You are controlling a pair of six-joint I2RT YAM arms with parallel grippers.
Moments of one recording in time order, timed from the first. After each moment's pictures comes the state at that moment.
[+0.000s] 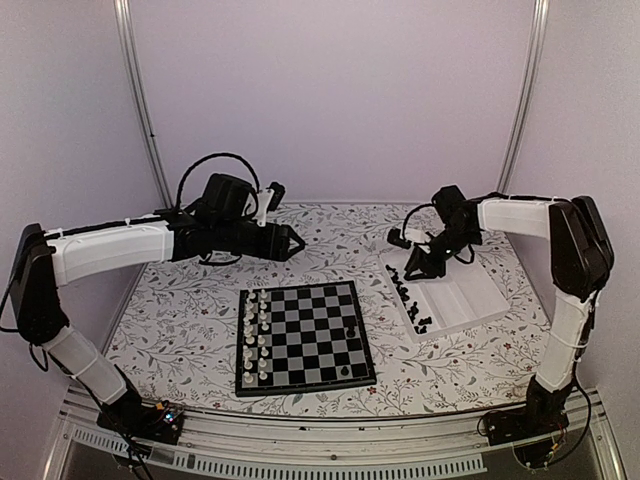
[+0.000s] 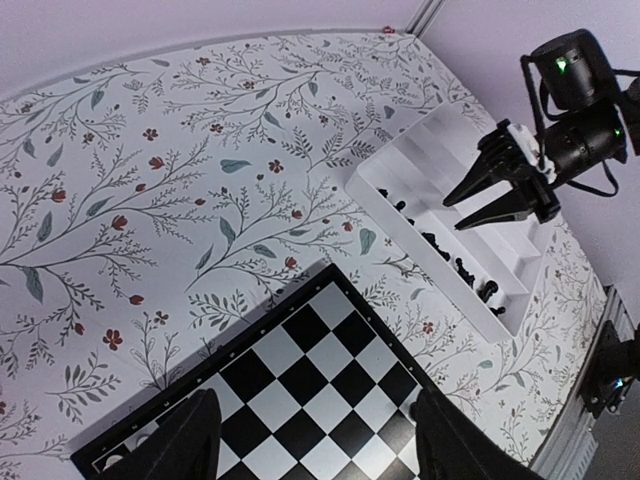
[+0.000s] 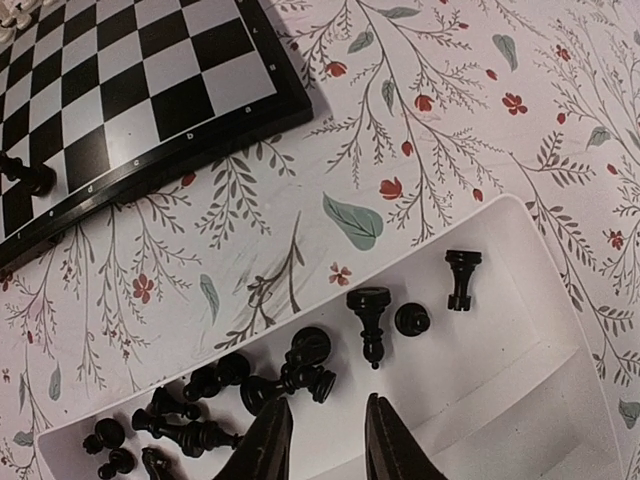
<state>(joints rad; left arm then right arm) -0.69 1.56 1.16 -0.20 0.15 -0.33 0.35 1.92 1.38 -0.66 -0.49 -0.89</state>
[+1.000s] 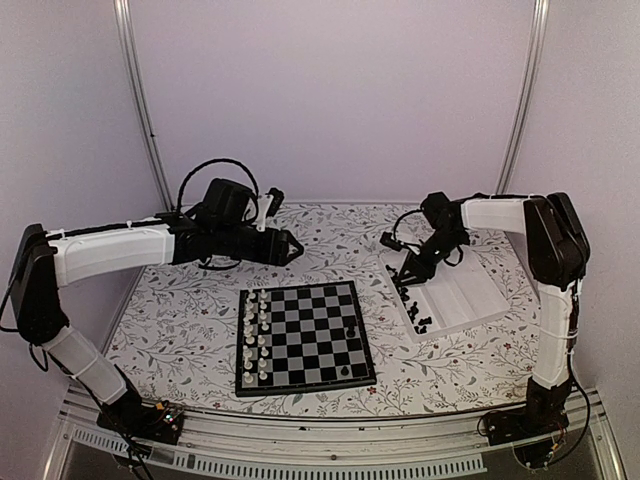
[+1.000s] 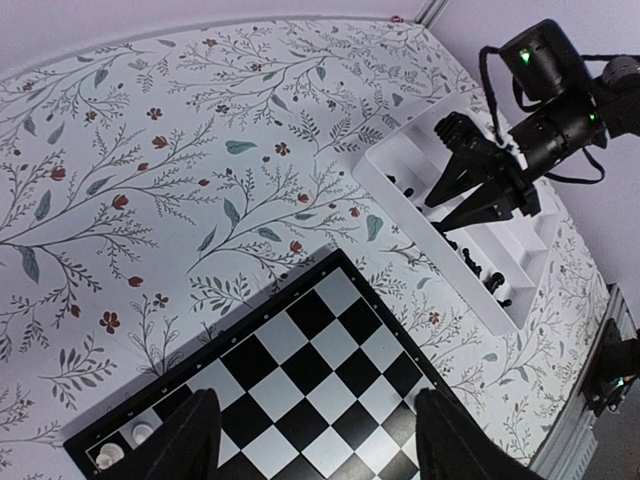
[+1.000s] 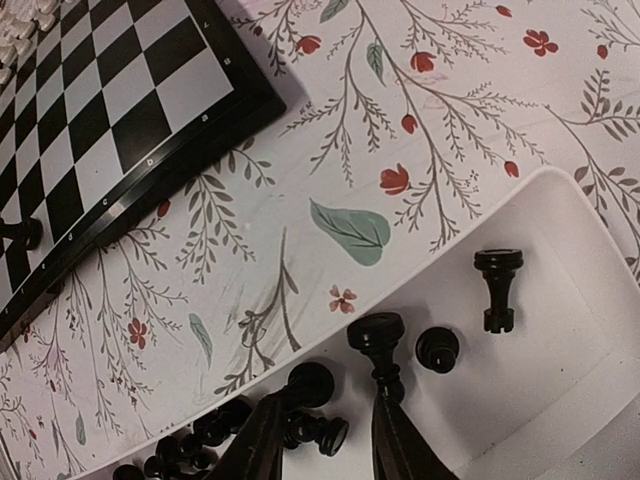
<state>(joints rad) -0.69 1.56 1.13 -0.20 0.15 -0.35 0.36 2.10 1.53 -0.75 -0.53 -0.73</state>
